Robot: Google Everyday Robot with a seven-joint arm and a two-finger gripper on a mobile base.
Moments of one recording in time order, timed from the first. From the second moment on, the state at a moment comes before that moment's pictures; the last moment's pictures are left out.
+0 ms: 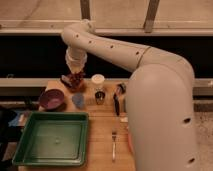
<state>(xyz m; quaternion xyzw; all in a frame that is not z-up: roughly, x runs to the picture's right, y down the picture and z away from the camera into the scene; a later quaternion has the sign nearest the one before) -0.127 -0.104 0.754 -0.24 0.02 0.57 0.79</state>
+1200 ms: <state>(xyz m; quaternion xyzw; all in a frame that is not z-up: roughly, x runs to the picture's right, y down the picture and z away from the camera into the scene) -0.008 0.046 0.726 -0.27 0.16 0.64 0.70</state>
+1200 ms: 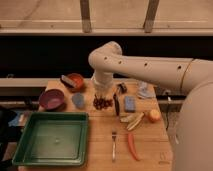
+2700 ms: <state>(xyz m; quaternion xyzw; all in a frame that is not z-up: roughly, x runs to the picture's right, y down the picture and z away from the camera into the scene) -0.018 0.117 0.785 -0.39 0.20 0.62 0.65</state>
